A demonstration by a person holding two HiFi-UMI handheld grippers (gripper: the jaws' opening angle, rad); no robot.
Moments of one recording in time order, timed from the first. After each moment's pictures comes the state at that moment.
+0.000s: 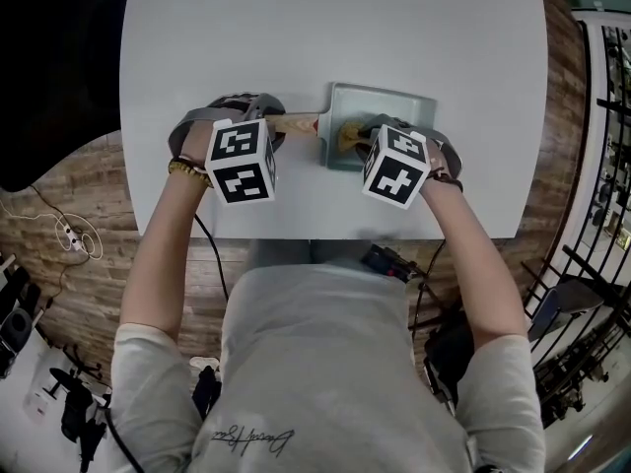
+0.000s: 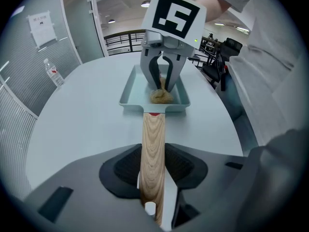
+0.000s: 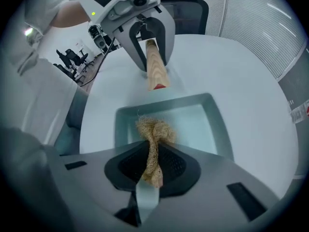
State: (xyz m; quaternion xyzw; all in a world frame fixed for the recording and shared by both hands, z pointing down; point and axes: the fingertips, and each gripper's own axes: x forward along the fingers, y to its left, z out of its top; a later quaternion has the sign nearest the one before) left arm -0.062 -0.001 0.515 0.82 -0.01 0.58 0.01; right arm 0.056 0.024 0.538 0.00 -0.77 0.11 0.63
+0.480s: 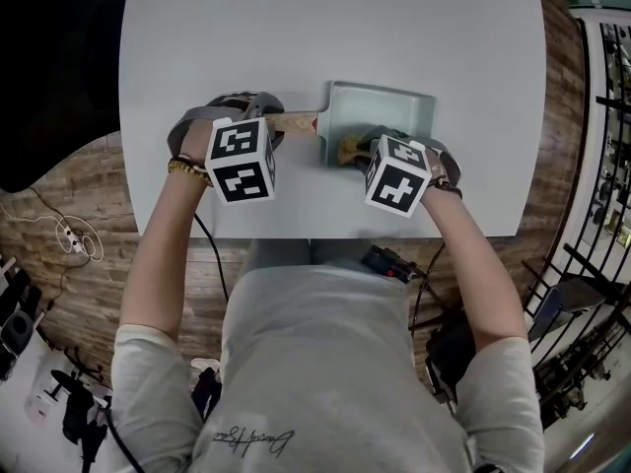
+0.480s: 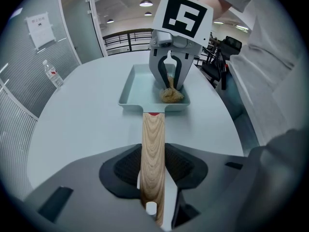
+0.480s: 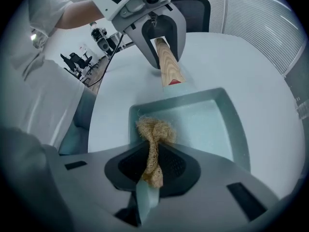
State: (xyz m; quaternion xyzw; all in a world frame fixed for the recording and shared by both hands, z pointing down) left arm -0.062 -0.003 0.517 0.81 -0.01 0.58 0.01; right arm 0.058 0.050 0.537 -0.03 -0.77 0.14 0.63
